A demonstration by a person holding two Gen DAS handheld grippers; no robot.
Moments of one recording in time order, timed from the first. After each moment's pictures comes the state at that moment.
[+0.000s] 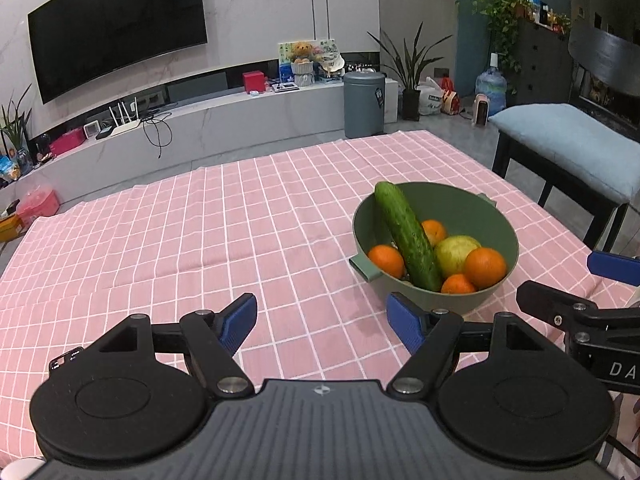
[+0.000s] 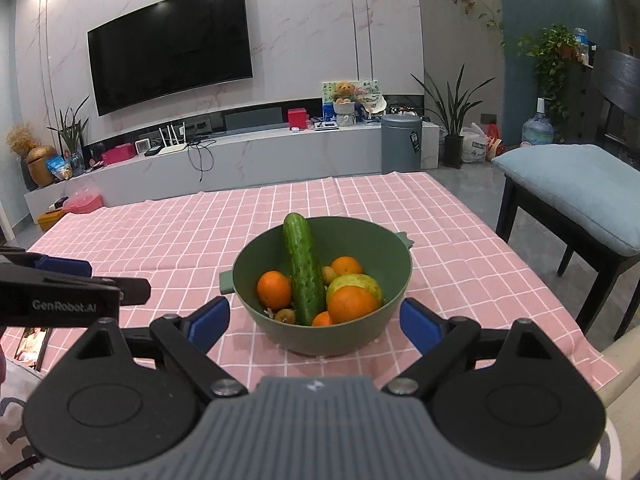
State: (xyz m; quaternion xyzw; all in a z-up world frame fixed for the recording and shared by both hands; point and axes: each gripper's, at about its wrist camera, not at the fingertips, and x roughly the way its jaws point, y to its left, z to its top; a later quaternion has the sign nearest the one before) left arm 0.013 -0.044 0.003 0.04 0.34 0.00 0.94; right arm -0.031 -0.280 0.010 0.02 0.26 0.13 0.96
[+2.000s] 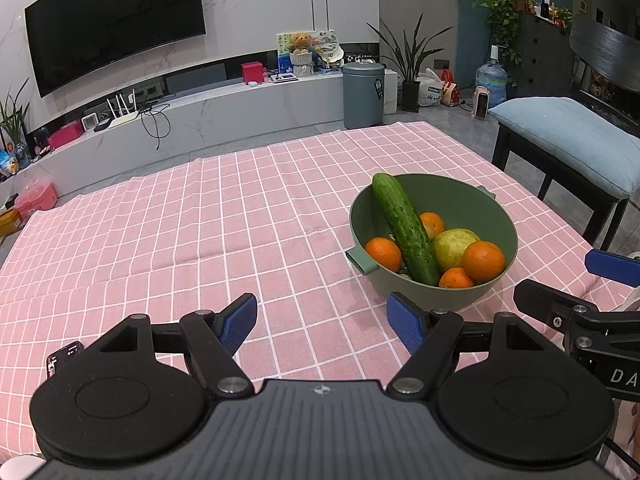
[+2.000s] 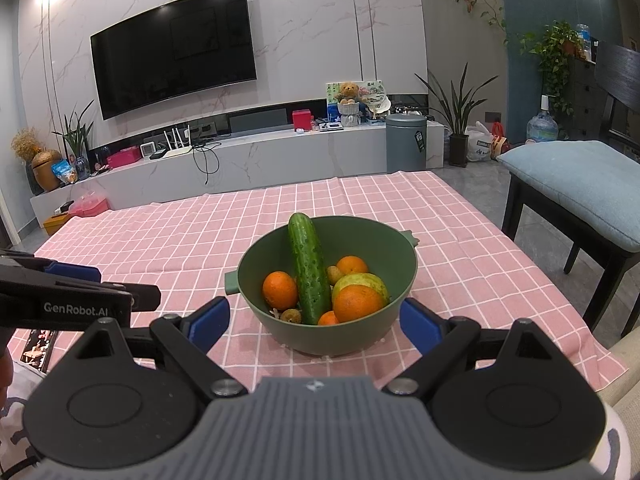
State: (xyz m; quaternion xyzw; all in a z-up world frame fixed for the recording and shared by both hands) left arm 0.015 -0.045 0.002 0.03 0.35 0.00 0.94; right arm -0.034 -0.281 0.008 0.03 0.26 0.14 0.96
